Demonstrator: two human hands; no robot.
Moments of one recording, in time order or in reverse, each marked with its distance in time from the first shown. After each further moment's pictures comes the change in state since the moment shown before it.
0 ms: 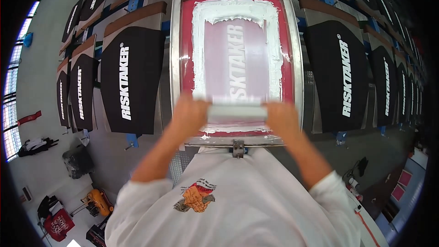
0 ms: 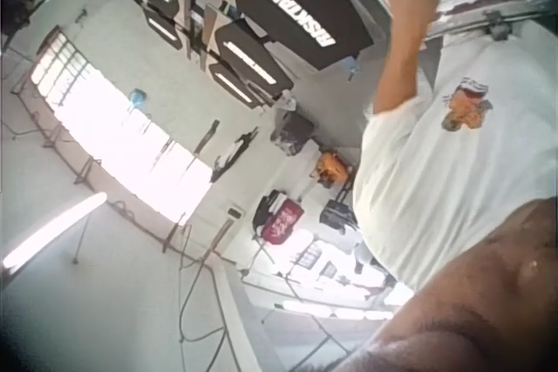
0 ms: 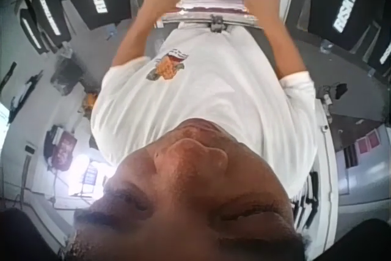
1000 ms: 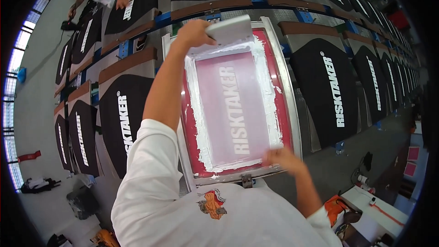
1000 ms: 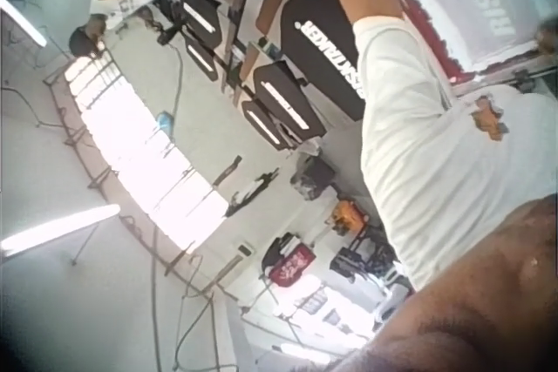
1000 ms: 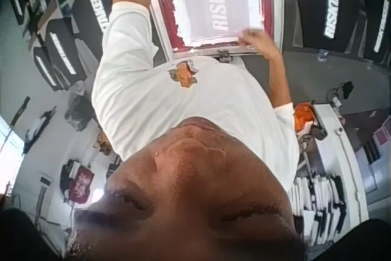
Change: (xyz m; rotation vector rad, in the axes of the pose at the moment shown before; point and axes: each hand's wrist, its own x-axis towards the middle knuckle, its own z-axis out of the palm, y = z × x) left_hand 0.300 -0.111 -0.081 -0.030 0.018 -0.038; right_hand -0.031 0.005 0.008 1.217 -0.452 0.668
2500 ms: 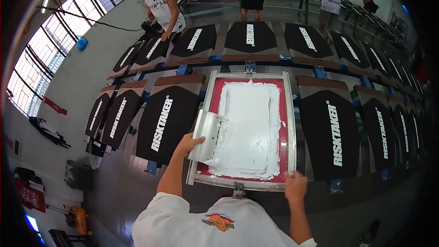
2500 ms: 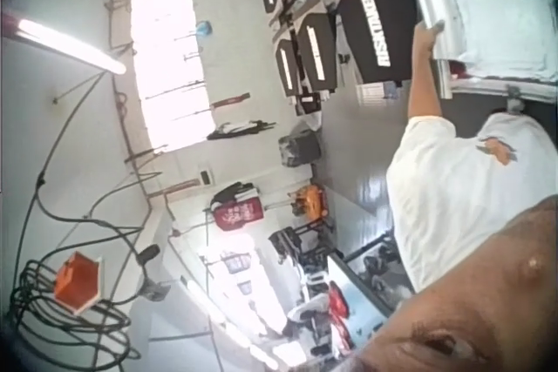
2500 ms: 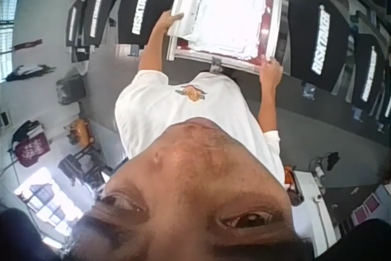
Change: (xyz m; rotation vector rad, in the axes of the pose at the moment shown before) left_hand -0.343 0.033 0.090 -0.905 0.121 -0.727; right_hand -0.083 0.058 -0.026 -0.769 0.882 -0.311
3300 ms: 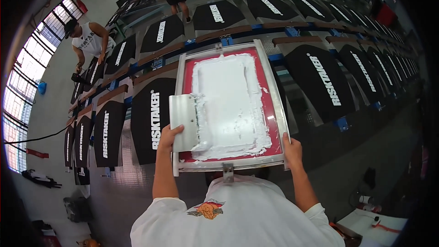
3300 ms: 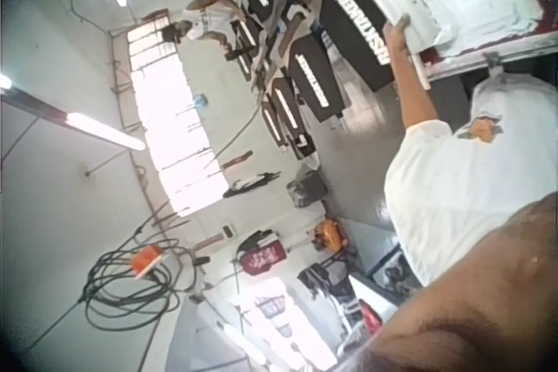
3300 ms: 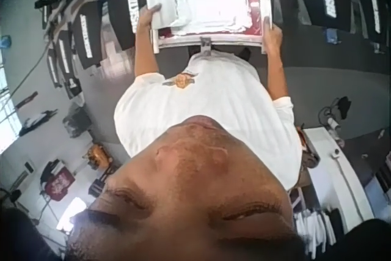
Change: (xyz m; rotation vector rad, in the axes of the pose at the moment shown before) left_hand -0.050 0.127 0.305 -0.361 -0.110 0.010; right_hand 0.082 0.294 -0.154 0.649 0.066 0.429
